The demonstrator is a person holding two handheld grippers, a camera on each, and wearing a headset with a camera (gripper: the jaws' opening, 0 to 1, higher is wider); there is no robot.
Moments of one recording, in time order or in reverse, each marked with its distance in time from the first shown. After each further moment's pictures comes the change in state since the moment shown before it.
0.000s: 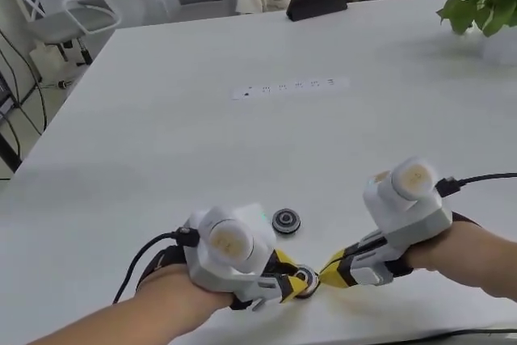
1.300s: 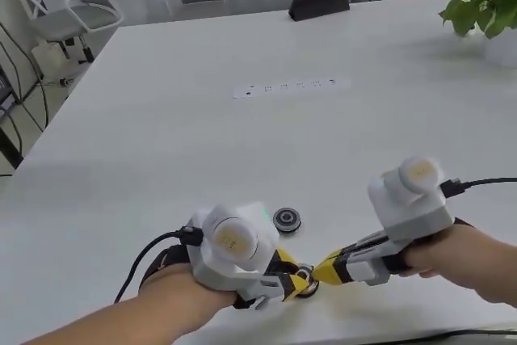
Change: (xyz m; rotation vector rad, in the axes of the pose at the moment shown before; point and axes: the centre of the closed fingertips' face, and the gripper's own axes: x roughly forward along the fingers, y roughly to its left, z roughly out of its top) left arm 0.001 -0.002 0.001 -0.022 -0.001 0.015; right arm 0.002 0.009 0.009 0.119 -0.072 0.052
